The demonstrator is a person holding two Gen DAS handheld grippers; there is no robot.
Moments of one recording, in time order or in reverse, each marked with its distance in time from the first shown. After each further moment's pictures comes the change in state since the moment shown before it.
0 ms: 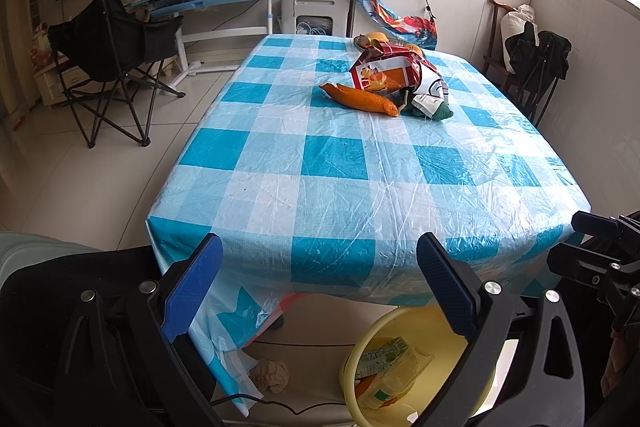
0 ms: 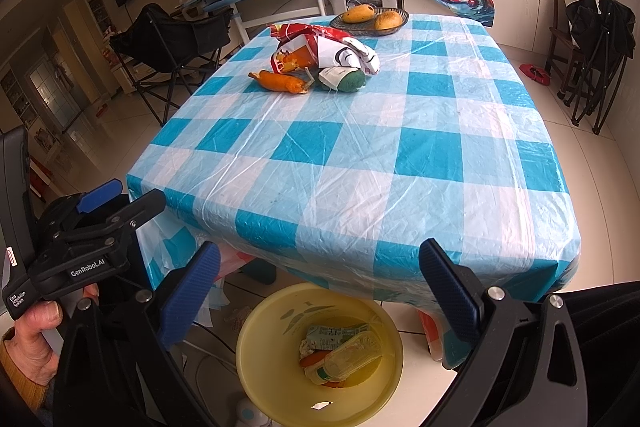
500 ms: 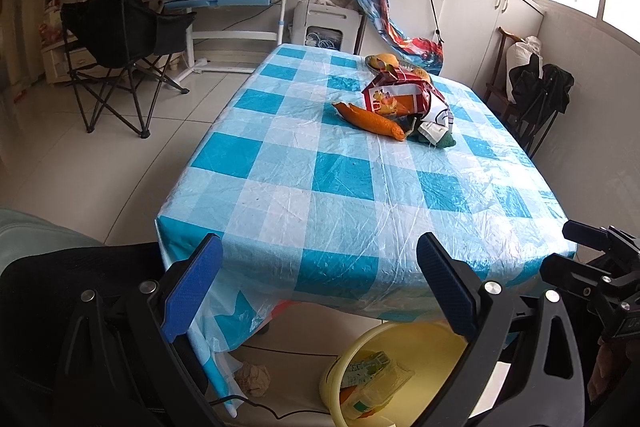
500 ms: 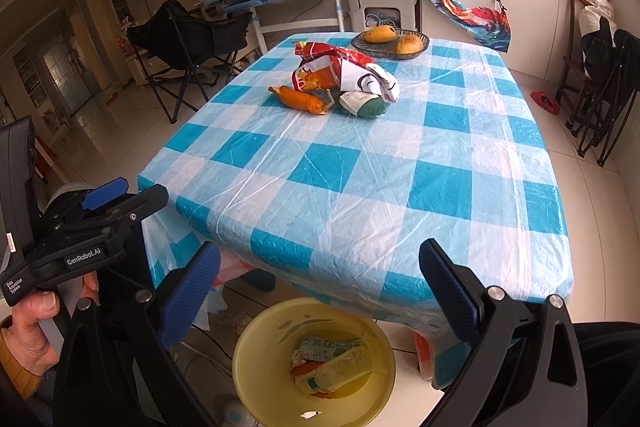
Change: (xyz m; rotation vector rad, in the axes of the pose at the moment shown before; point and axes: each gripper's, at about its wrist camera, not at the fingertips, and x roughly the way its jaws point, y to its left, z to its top) left arm -0.008 0.015 0.005 -0.123 -0.046 -0.034; right arm -0.004 0.013 0.020 -0.124 -0.037 0.013
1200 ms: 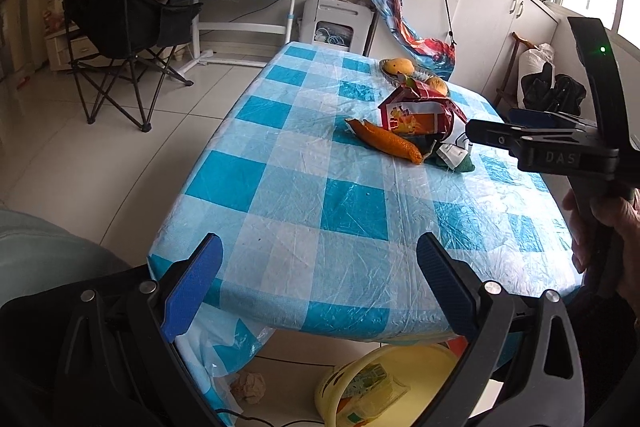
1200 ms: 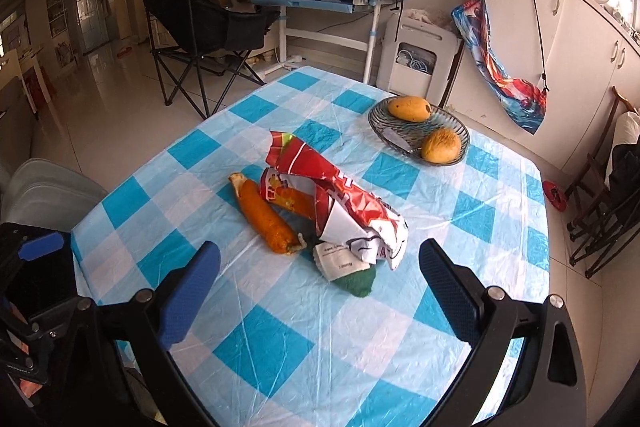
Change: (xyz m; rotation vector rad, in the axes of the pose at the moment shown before) left arm 0.032 0.000 0.032 -0.036 0.036 0.017; right arm 0.095 -0.006 0.133 -0.264 -0.018 -0.042
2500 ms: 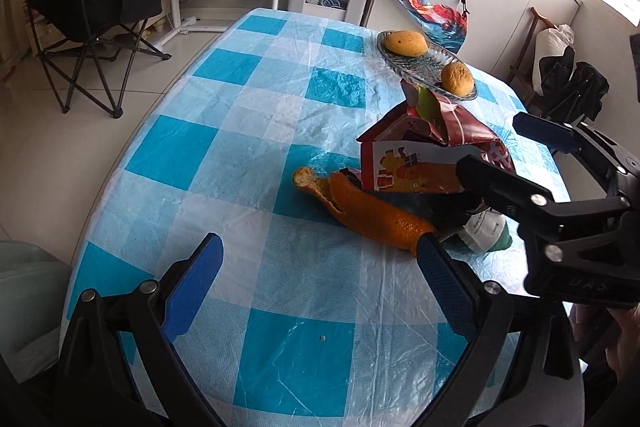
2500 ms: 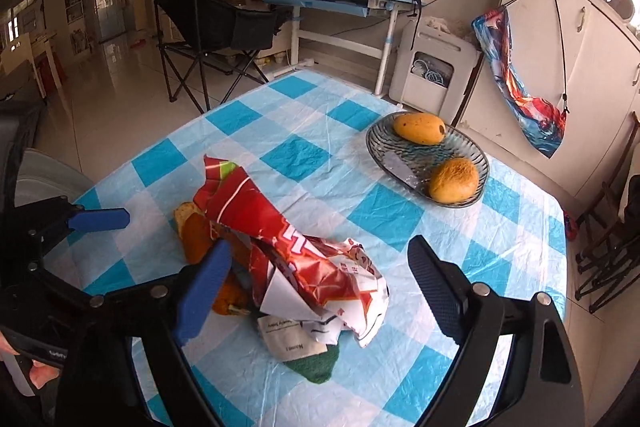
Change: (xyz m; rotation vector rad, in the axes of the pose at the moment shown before) left arm 0.137 -0.044 0.084 -0.005 0.164 0.006; right arm 0.067 -0.024 0.022 -0.063 0.029 0.049
